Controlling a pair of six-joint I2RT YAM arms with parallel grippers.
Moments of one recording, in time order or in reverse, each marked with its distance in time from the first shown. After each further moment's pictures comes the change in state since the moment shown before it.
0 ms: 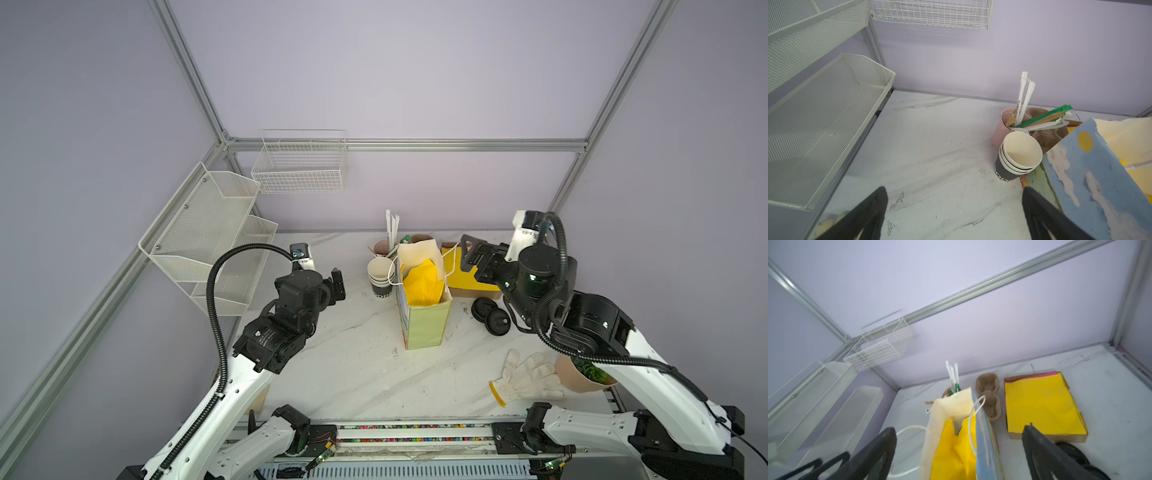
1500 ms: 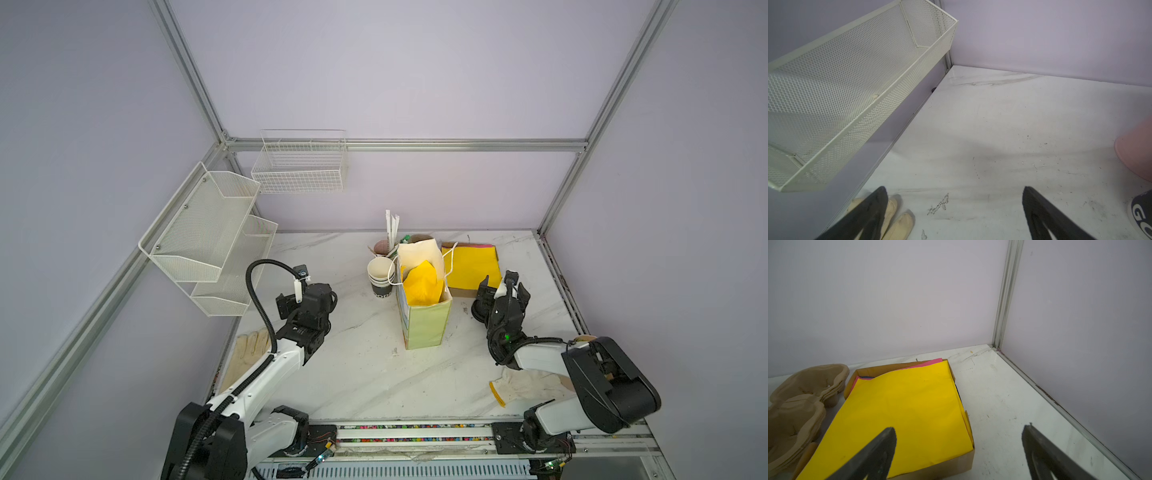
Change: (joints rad) left arm 0.219 0.241 -0.457 0.653 -0.170 0.129; right arm -0.575 0.512 -1.019 1.647 -0.150 -0.549
